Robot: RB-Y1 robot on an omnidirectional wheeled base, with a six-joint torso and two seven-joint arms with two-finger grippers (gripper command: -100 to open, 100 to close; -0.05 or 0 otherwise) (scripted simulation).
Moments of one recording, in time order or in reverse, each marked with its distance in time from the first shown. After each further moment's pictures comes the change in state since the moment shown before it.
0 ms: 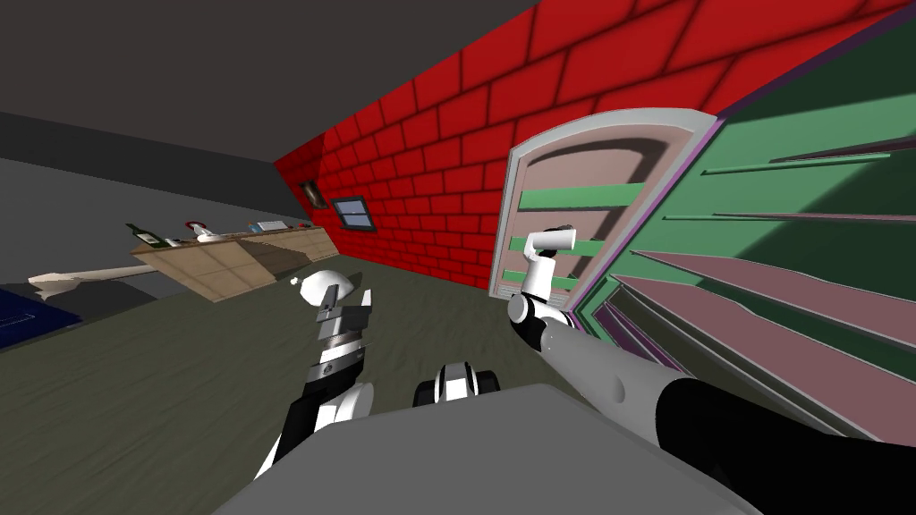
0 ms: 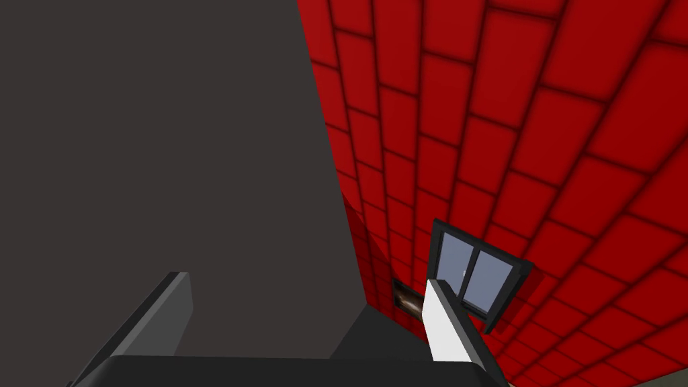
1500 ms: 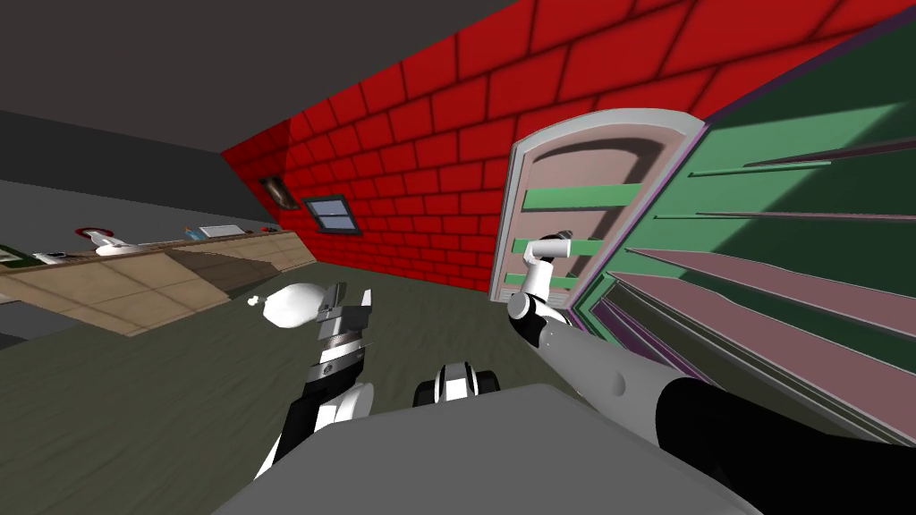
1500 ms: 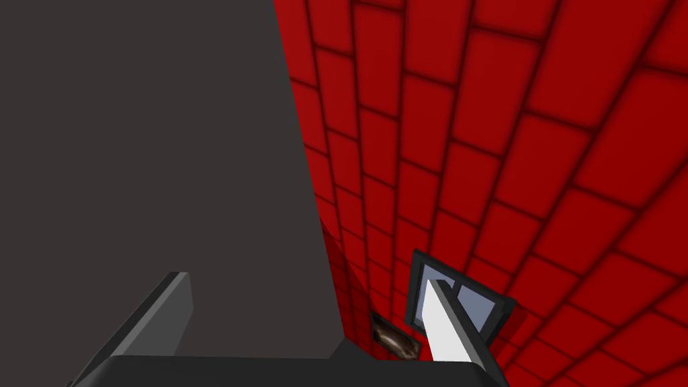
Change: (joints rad) left arm 0.000 0.000 0.000 0.000 0.000 0.000 0.000; right arm -0.016 0.015 -0.134 0.141 0.044 0.271 -0.375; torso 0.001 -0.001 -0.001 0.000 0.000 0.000
